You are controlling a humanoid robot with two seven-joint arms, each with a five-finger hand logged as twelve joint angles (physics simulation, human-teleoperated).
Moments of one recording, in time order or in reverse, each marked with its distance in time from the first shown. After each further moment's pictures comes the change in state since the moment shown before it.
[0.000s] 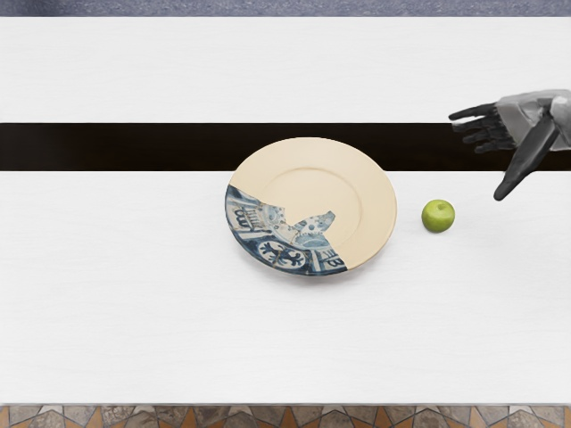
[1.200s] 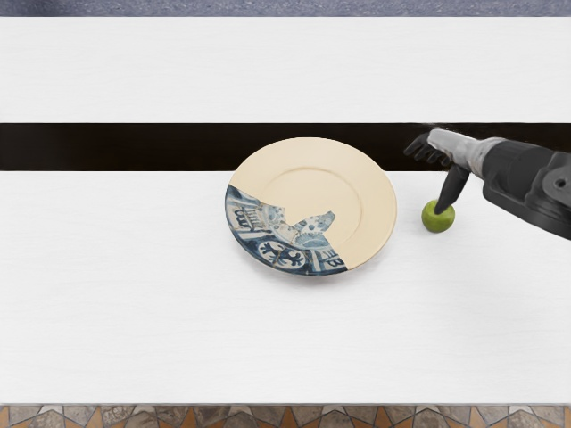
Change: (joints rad) left arm 0.000 0.000 0.000 0.000 0.000 0.000 0.000; right arm 0.108 0.188 -0.449 0.321 -0.612 -0.667 0.000
